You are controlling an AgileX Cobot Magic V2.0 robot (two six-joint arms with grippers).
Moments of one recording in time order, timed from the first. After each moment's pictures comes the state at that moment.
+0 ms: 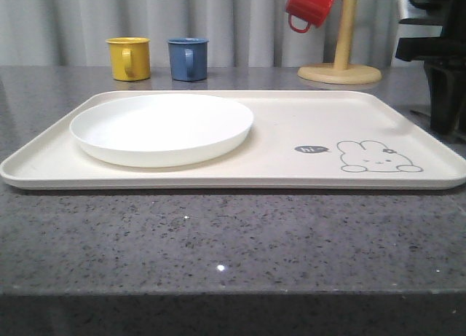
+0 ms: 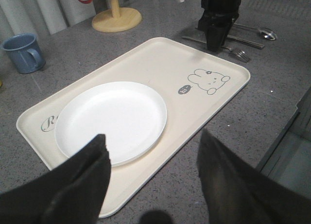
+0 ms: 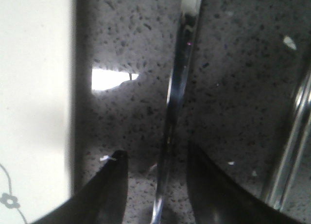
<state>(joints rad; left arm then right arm) -0.73 0.53 -0.74 -0.07 0.63 0.21 0.05 1.81 -1.48 0.08 1.20 0.00</state>
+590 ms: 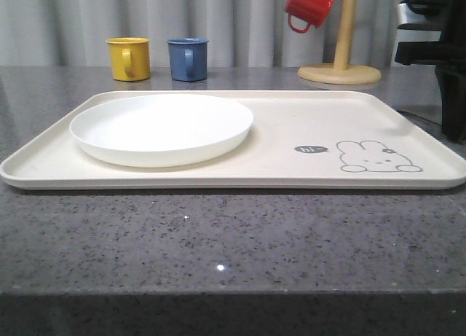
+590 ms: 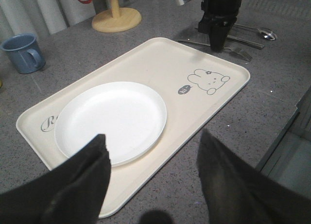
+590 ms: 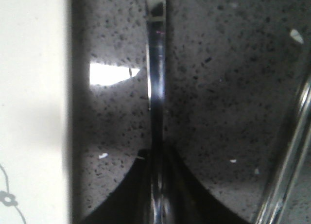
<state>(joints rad) -0.73 0.53 -0.74 -0.07 0.63 0.21 0.05 1.82 -1.48 0.08 1.22 0.00</state>
